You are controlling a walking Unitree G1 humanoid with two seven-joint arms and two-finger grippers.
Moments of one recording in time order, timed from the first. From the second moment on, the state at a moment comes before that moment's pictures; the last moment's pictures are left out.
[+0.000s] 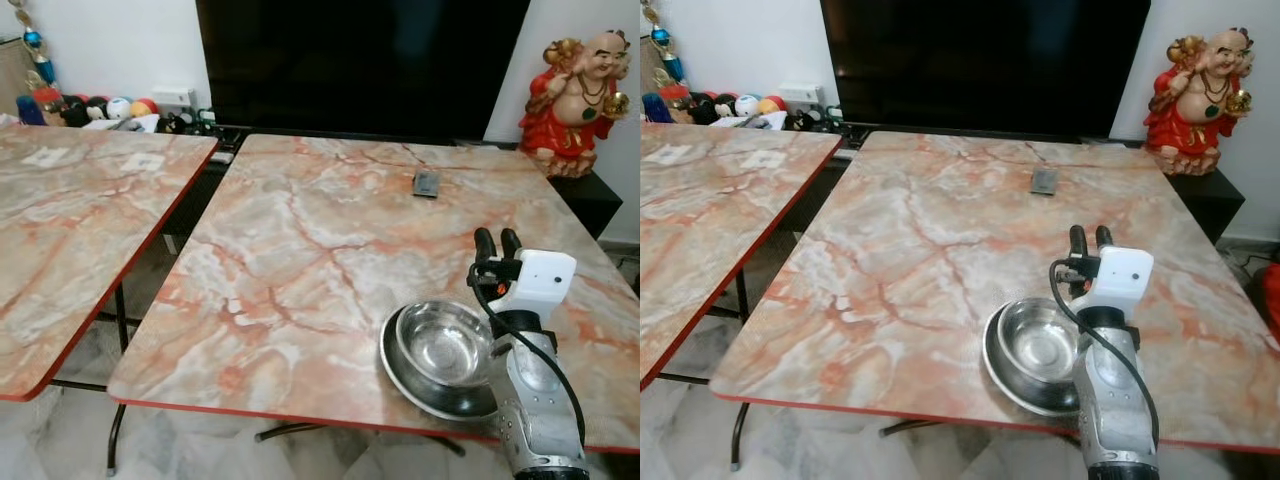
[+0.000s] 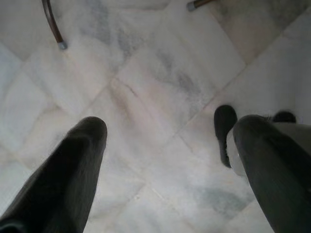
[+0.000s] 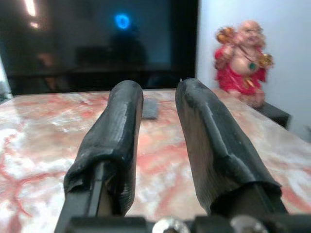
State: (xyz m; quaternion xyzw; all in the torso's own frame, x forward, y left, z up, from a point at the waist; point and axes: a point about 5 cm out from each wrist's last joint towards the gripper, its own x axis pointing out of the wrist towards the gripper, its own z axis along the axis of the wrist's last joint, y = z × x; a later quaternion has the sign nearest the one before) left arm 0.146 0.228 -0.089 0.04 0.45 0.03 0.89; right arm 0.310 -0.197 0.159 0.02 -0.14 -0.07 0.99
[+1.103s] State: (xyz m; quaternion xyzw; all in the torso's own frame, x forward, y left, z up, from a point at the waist) left arm 0.136 0.234 -0.090 0.04 0.44 0.05 0.89; right arm 0.309 -0.179 0.159 0.01 -0.14 -0.04 0.99
